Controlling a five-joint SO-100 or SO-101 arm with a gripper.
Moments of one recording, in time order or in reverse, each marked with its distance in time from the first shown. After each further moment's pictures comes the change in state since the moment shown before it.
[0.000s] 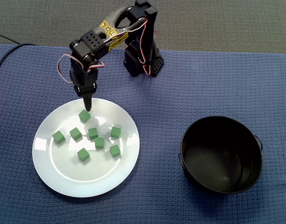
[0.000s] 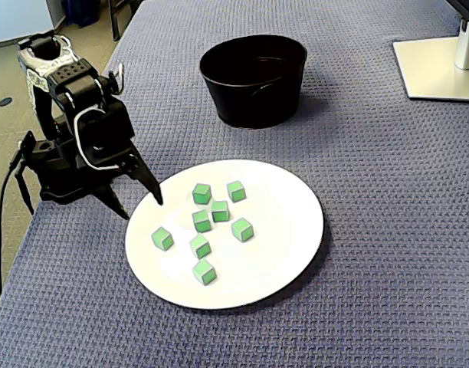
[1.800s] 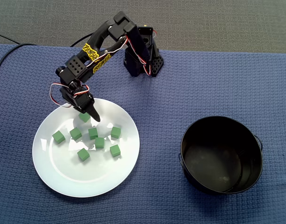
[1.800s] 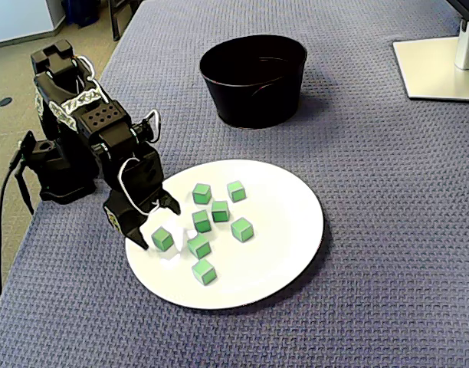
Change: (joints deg) arm -1.0 -25.0 -14.4 -0.4 -26.3
